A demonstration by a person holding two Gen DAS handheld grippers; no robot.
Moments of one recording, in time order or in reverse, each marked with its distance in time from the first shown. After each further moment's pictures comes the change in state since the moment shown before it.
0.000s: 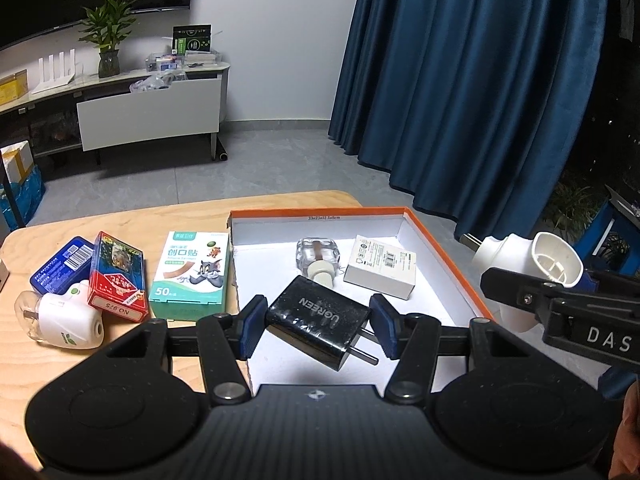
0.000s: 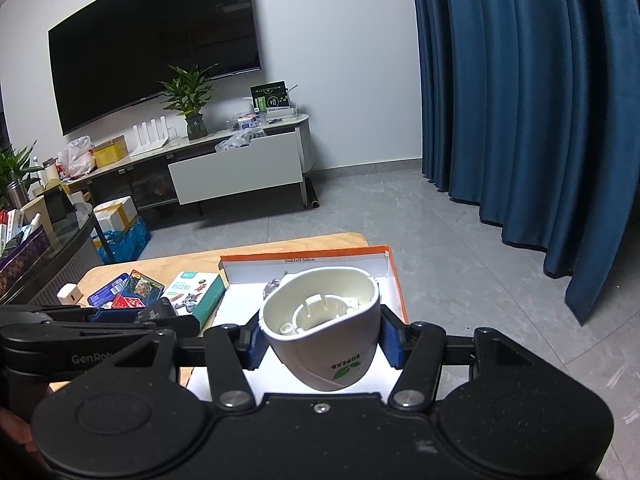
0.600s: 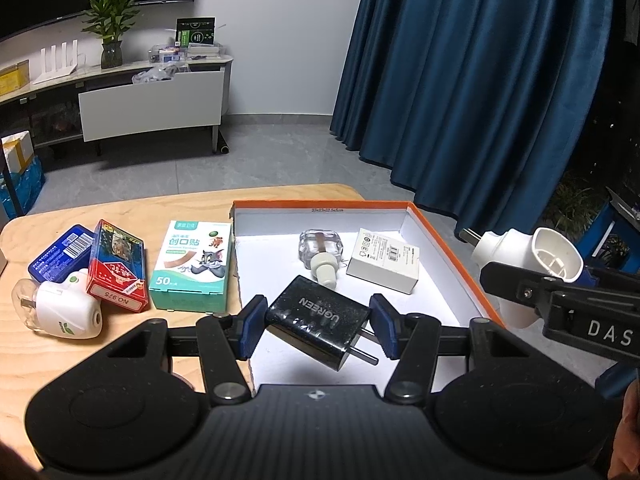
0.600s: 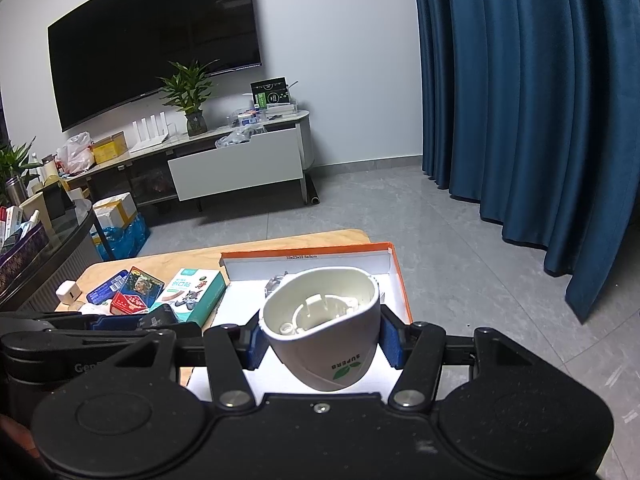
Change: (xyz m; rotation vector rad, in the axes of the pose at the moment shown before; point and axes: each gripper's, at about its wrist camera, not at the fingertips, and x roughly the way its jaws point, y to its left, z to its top) left arm 0.002 0.004 -0.004 -0.019 0.012 0.000; right arm 0.003 0.002 0.001 -0.002 0.008 0.000
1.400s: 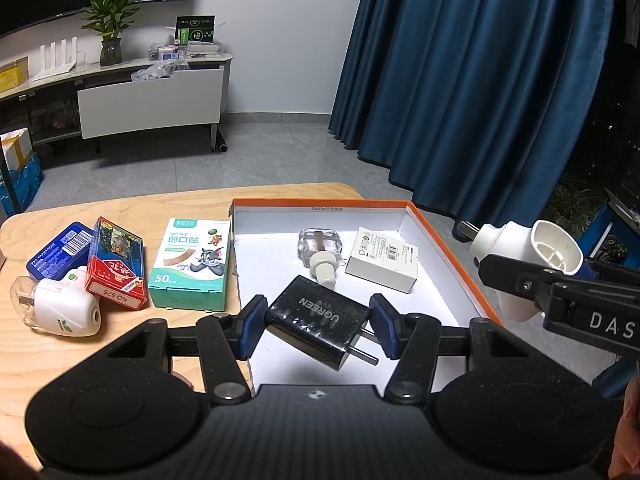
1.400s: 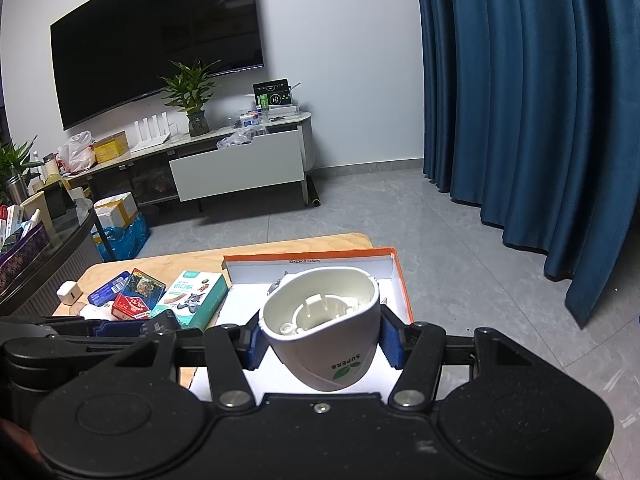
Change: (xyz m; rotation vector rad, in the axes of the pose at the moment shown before) left arm 0.001 0.002 -0.001 -0.004 0.003 -0.010; right arm 0.000 0.001 -0.002 -0.003 -0.002 0.000
